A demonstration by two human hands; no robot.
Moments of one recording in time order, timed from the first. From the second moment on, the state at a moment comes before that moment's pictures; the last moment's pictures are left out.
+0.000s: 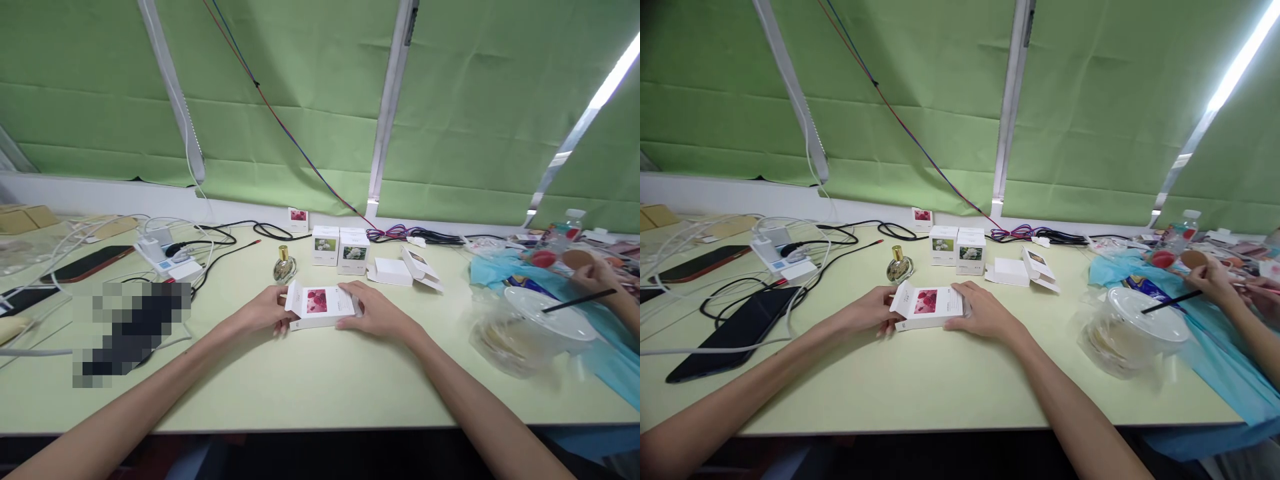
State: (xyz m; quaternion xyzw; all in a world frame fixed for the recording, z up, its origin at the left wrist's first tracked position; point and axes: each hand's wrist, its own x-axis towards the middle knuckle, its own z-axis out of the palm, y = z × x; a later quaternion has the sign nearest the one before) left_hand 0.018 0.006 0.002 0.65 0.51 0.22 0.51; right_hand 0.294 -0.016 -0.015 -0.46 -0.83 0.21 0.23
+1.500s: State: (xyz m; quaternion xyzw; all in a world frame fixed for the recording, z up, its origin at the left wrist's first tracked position) left_hand -0.011 -0.002 0.026 0.75 0.51 0.31 0.29; right_hand 0.353 -0.009 0.005 -0.60 -0.77 0.19 0.11
